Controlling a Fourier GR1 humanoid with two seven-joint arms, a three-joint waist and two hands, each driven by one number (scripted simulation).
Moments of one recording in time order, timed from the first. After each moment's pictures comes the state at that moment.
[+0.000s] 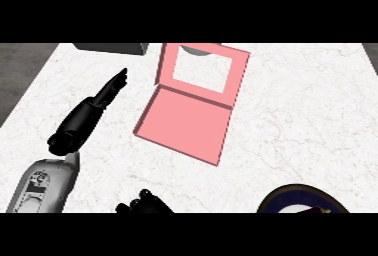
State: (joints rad) left arm -0.30 0.23 -0.05 -1.52 -0.13 -0.24 -0.05; right arm -0.48 0.00 1.12 -1.62 1.14 0.02 0.43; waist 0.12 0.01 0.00
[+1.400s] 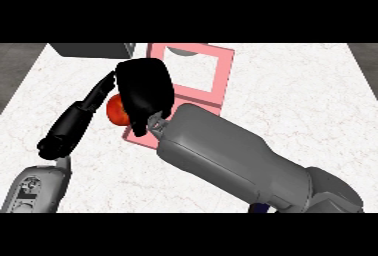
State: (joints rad) left arm -0.25 0.24 -0.01 -1.53 -0.14 -0.22 -0.07; right arm -1.21 0.00 0.75 -1.06 0.52 -0.09 0.78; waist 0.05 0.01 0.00
